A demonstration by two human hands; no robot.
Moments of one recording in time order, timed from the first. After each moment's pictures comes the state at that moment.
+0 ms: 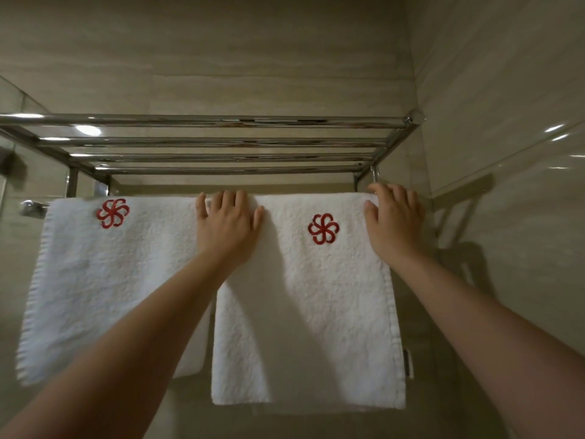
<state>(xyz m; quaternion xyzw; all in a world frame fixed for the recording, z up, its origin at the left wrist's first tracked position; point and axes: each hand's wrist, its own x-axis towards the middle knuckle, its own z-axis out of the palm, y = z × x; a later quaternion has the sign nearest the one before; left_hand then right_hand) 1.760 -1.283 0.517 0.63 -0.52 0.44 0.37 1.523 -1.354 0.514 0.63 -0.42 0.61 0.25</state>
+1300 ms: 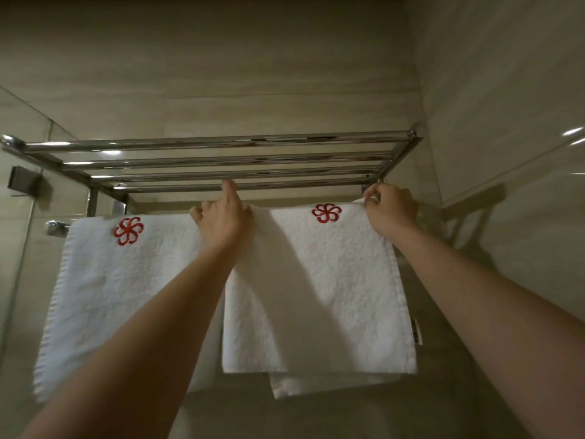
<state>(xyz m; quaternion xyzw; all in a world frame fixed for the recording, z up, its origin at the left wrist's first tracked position) 1.754 -1.274 0.551 0.64 -0.45 0.33 0.53 1.532 -1.366 0.563 0.64 -0.42 0.63 0.09</state>
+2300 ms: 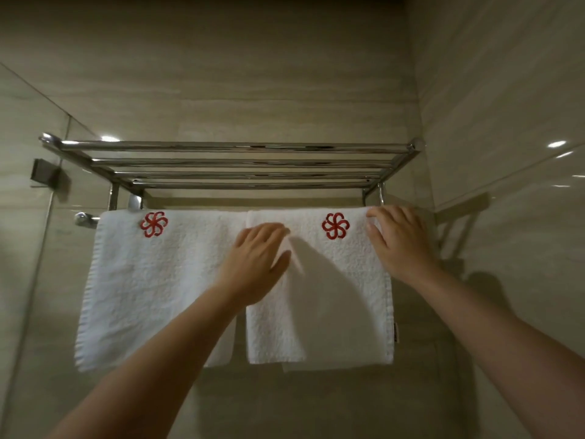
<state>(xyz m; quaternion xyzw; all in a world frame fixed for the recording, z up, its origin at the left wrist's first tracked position) 1.752 -1.233 0.482 0.52 -0.66 0.43 0.31 1.513 -1.311 0.503 0.71 -0.36 0.53 0.30</state>
